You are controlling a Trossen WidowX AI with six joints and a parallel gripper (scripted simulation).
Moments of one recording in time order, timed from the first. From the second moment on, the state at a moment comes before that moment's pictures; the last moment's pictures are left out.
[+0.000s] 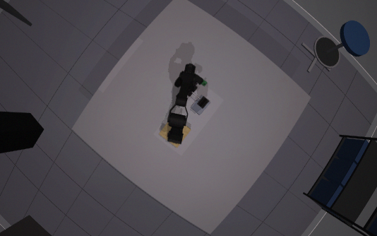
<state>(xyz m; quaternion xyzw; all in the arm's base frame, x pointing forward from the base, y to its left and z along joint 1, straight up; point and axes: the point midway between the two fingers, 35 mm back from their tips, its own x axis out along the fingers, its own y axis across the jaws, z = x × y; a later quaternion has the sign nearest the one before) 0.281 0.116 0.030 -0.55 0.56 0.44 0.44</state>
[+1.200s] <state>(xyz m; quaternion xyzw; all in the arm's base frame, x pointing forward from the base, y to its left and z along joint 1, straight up) 0.281 0.091 0.030 -0.55 0.56 0.44 0.44</state>
